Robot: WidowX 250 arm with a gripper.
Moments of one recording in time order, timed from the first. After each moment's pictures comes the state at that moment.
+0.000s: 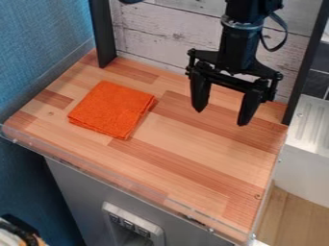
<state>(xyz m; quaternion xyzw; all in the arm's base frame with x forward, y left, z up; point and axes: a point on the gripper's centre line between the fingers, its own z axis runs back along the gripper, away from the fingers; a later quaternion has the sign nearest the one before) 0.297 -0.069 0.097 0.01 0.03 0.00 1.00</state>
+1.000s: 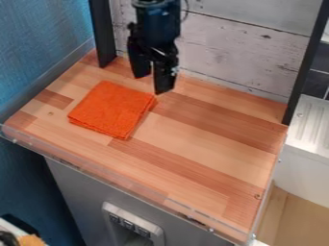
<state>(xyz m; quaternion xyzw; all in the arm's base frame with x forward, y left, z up) 0.315 0.045 0.092 -0.01 -0.01 -0.23 0.97</state>
